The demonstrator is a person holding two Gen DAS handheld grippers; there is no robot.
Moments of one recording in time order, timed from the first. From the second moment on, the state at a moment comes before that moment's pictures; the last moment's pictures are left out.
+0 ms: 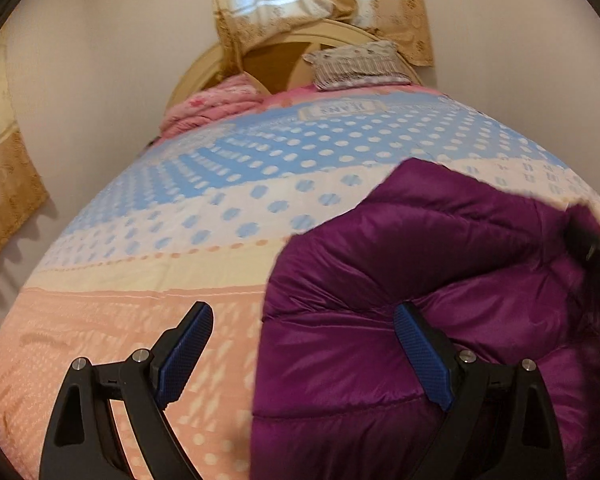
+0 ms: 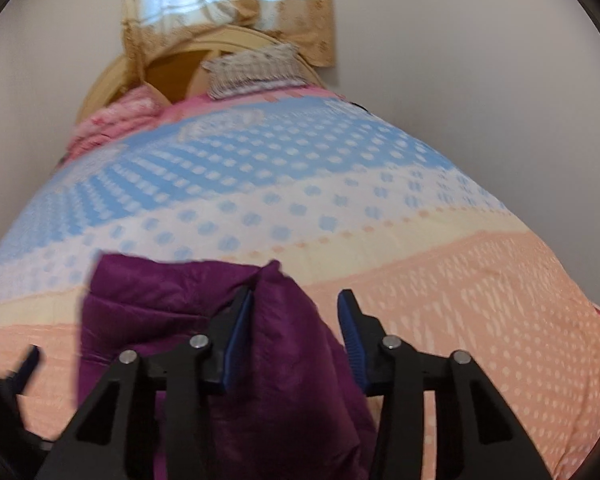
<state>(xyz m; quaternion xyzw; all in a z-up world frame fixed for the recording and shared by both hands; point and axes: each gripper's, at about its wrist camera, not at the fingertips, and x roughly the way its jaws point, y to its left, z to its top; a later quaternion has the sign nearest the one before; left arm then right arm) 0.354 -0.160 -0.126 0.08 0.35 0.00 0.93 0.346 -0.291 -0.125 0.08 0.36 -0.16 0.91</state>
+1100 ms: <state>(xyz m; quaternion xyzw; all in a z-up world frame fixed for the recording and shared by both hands) 0.386 -0.168 -0.164 0.06 0.41 -0.02 0.91 0.349 -0.310 -0.186 0.09 0.40 -0.16 0.90</state>
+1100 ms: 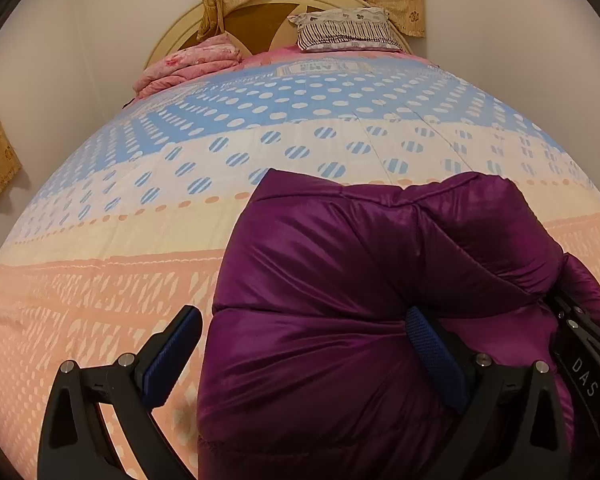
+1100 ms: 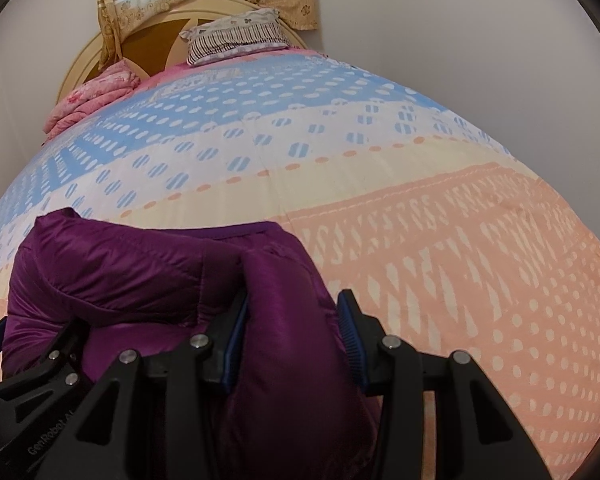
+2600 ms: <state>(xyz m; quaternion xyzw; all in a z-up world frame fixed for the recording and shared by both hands) 0.327 -0.122 -0.141 0.05 0.40 -0.08 0.91 0.291 -0.308 -0.149 0.08 0.38 -0.13 0.91</state>
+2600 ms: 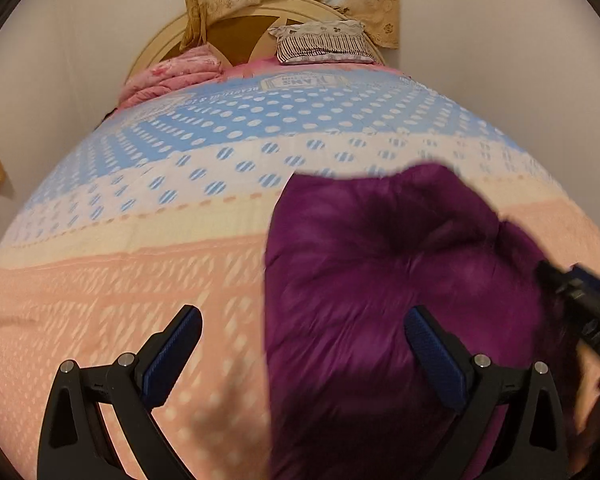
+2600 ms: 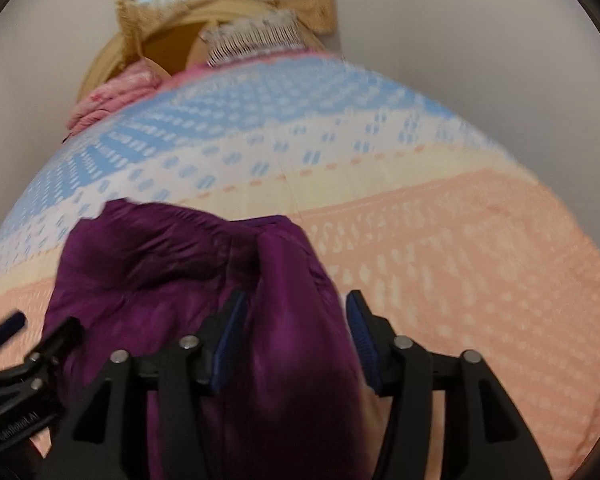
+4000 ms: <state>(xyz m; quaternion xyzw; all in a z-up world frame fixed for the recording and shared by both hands) 0.294 -0.136 -0.160 0.05 0.36 -0.17 0.91 0.266 -0.310 -0.194 0.13 0.36 -0.03 0.92</state>
